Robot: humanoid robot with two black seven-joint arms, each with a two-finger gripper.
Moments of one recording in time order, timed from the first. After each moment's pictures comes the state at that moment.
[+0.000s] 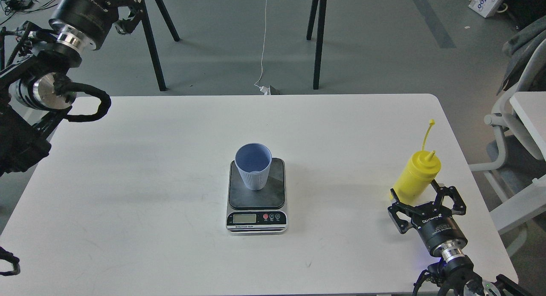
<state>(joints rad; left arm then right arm) -0.98 0.54 -0.63 -0.86 -0.01 -0.28 -0.42 -0.03 -0.33 0.96 1.07 0.31 0.49 0.27</state>
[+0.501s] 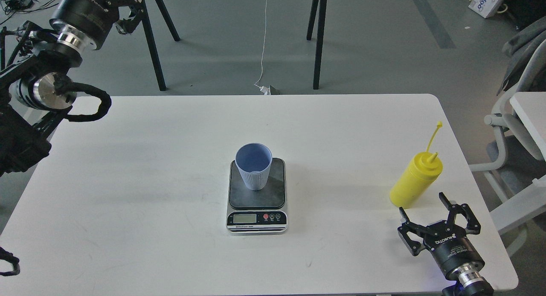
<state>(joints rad) -0.98 0.54 -0.63 -0.86 -0.01 -0.28 -0.42 -0.24 -0.47 0.97 1.27 0.30 0.49 0.27</state>
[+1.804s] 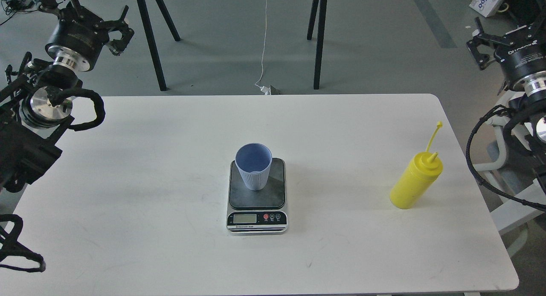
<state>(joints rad) -0.91 0.42 -0.76 -0.58 -0.23 -0.41 -0.29 0.78 -0.44 1.07 0.61 0.26 0.49 0.11</state>
